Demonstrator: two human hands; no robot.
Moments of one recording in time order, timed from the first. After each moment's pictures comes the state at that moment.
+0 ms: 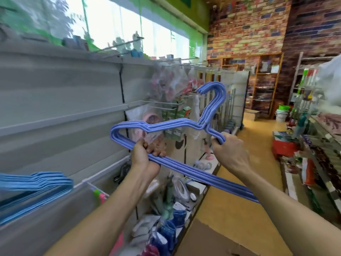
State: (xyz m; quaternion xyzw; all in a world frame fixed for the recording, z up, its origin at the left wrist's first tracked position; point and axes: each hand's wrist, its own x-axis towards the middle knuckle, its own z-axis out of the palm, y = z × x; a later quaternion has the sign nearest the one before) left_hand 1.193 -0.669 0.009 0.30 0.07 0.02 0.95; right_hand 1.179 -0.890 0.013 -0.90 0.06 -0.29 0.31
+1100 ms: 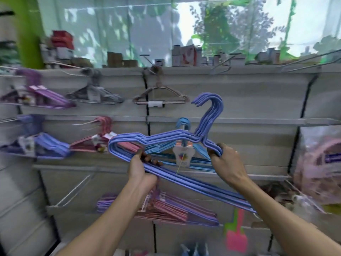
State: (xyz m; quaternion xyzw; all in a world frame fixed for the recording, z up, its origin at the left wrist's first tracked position) left_hand 0.888 -0.472 0.015 0.20 0.20 0.50 0.82; right_hand 1.086 -0.589 0.019 -0.76 -0.47 -0.07 0.44
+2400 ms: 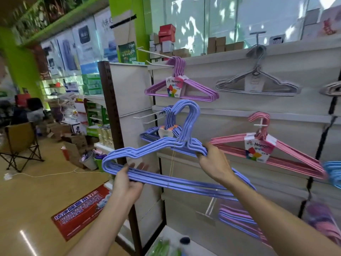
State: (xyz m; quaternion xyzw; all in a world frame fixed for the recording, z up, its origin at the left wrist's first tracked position) left_hand 0.340 -0.147 -0.043 0.10 0.30 0.67 0.67; right_hand 0.593 -0.161 -0.006 -0.63 -0.65 0.10 0.41
